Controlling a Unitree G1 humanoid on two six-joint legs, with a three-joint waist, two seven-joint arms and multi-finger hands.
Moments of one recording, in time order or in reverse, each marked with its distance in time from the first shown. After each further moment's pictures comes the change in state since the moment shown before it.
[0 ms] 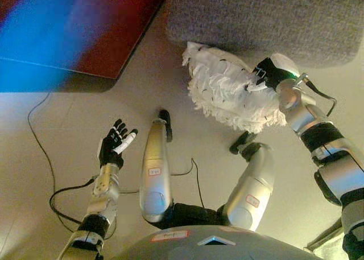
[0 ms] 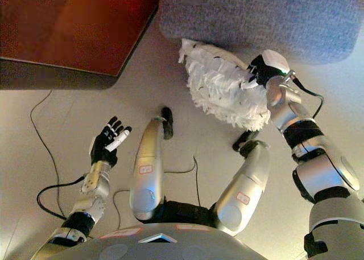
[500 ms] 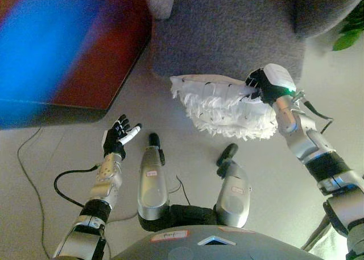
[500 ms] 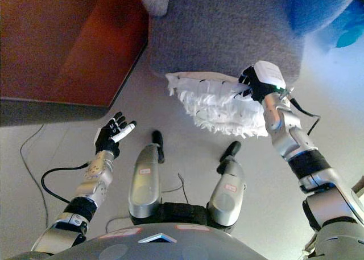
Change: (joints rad) left arm -0.095 -0.001 0.025 0.062 0.098 0.178 0.065; right arm 0.367 -0.052 -0.188 -0.482 -0.173 -0.033 -0.041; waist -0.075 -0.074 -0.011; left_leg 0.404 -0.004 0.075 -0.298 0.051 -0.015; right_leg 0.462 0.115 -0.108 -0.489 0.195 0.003
